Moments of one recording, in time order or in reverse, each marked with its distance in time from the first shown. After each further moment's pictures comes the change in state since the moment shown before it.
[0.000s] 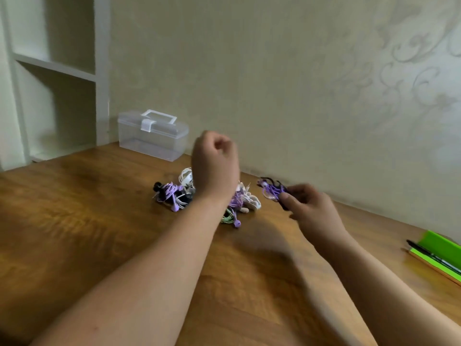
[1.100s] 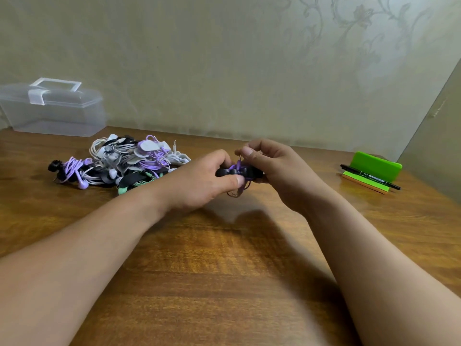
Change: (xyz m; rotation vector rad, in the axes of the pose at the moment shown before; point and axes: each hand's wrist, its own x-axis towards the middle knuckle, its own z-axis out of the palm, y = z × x) left_hand -0.089 -0.003 0.041 0.228 -1.211 0.045; right_hand -0.025 0.036 -0.074 0.296 -0.223 0.063
